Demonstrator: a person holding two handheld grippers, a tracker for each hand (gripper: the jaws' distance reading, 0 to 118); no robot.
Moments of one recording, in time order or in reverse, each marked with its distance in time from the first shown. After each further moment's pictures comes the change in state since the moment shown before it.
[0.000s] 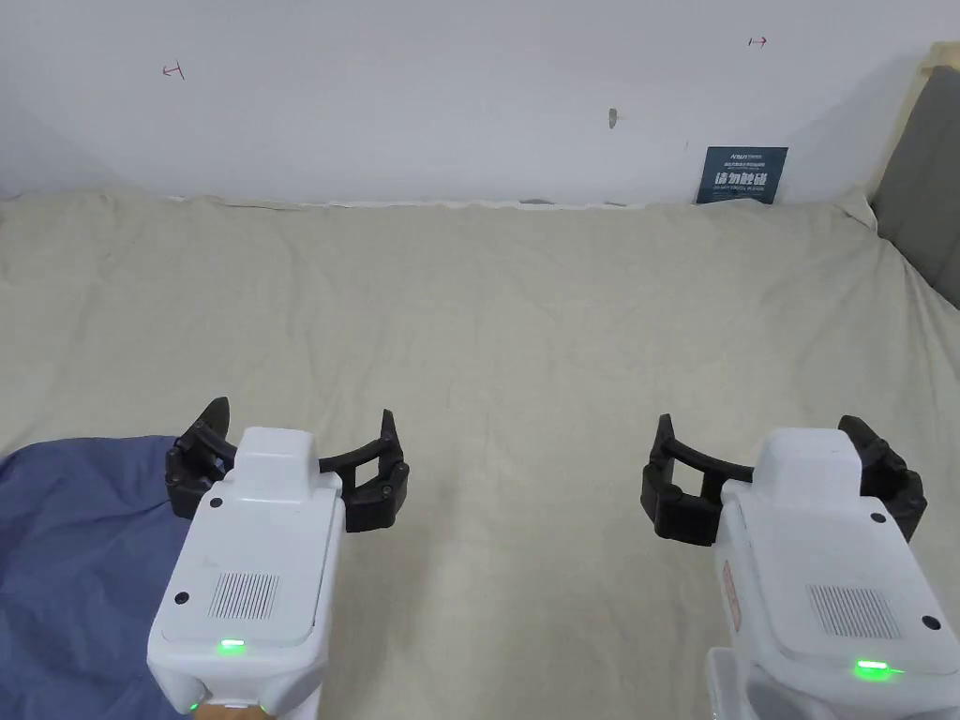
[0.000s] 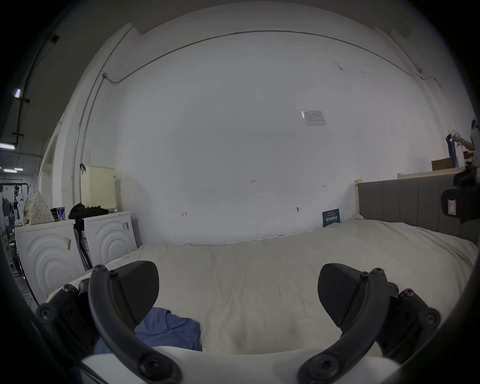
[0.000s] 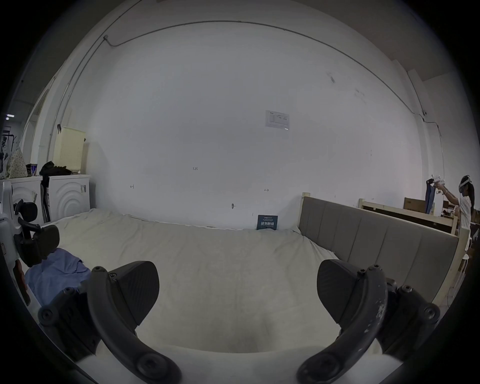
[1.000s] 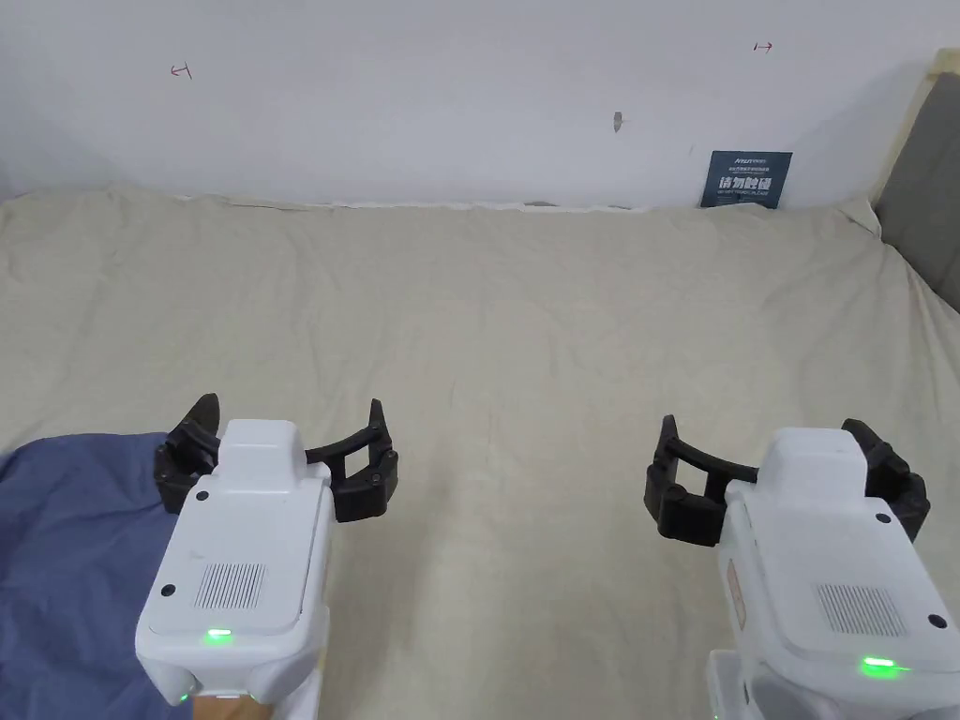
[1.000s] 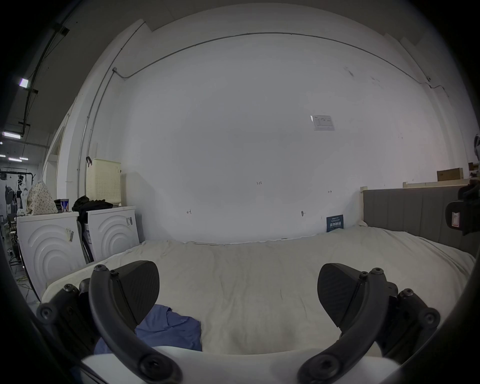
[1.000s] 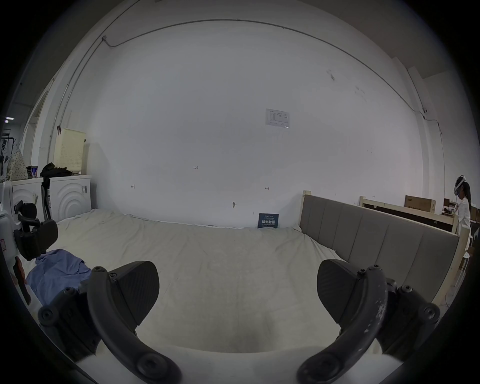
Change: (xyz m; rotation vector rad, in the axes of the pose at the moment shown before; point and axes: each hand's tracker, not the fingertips) left arm -0.011 0.005 0.002 0.003 0.028 0.044; right arm -0.001 0.003 0.003 -0.012 0.007 -0.008
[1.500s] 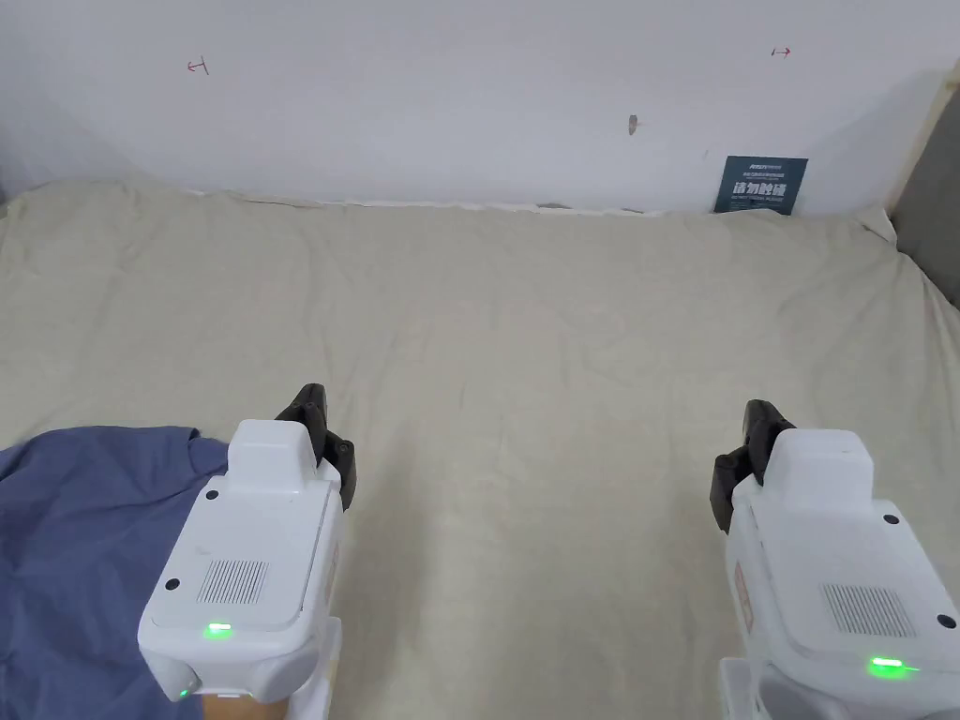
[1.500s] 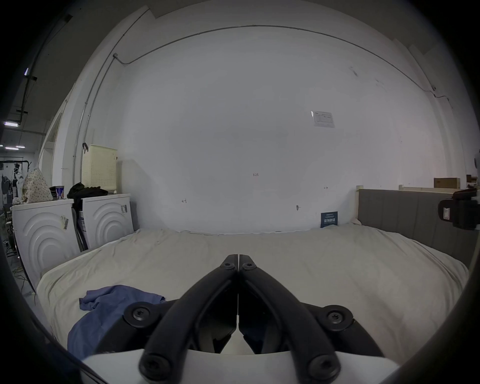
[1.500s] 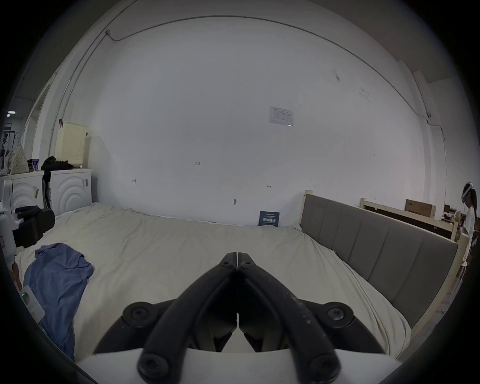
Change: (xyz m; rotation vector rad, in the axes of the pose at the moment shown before) left arm -0.009 -0.002 0.003 -0.060 -0.025 0.042; right arm -0.008 0.006 0.000 -0.021 0.011 0.036
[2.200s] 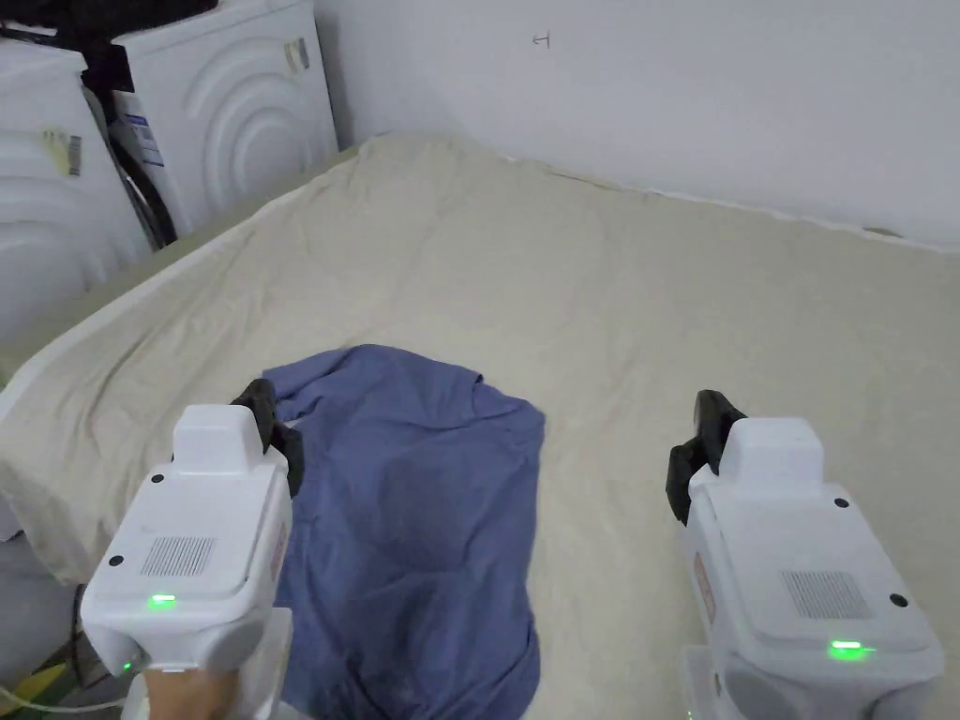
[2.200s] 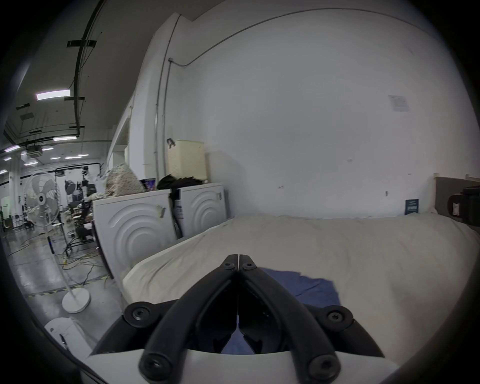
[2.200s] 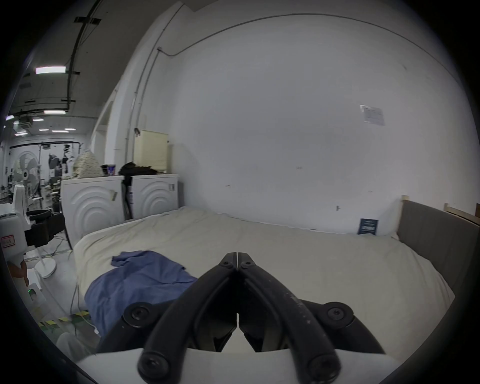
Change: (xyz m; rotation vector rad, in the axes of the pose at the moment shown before) left arm -0.212 -0.016 0.101 -0.104 0.496 -0.014; right arm -0.213 0.018 -0.009 0.034 0.535 0.014
